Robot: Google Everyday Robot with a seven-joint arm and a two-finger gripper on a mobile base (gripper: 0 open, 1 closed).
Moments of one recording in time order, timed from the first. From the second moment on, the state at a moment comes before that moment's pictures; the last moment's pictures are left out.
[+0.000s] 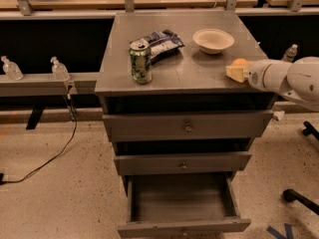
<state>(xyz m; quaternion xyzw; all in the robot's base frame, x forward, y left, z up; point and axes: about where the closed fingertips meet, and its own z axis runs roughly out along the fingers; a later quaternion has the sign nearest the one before) 0.732 -0.287 0.825 -0.15 0.82 0.07 0.54</state>
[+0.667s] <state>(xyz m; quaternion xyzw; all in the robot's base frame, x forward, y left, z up) 0.732 -0.287 0.825 -0.15 0.82 0.07 0.54</state>
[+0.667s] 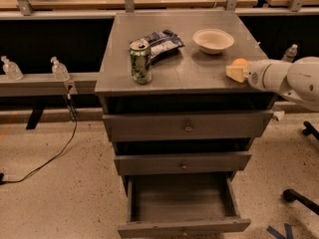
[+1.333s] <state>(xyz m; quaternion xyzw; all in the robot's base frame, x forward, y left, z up) 0.732 -0.287 0.825 -0.15 0.82 0.07 0.54</state>
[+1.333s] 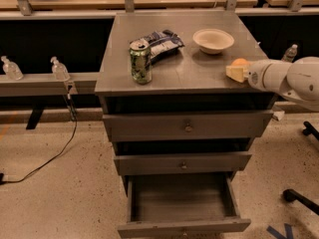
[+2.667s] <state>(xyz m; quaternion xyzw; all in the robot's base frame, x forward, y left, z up) 0.678 -0.214 0.950 -0.28 0.70 0.21 0.62</state>
